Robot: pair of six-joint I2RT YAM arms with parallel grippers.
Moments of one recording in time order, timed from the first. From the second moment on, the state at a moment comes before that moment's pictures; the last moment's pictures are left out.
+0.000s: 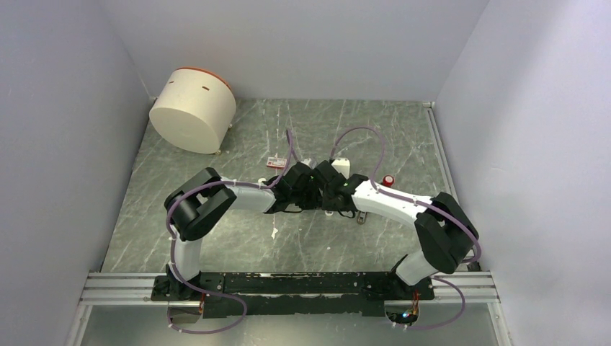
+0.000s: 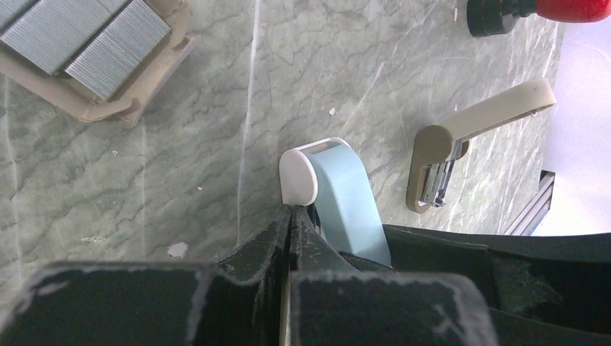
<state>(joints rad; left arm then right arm) -0.90 1.95 1.01 0.25 0.10 -0.89 0.78 1.52 0.91 -0.54 0.35 0.72</state>
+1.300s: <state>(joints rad) -0.91 1.73 0.91 0.01 -0.15 -0.84 0.79 1.58 0.94 -0.55 0.37 0.74</state>
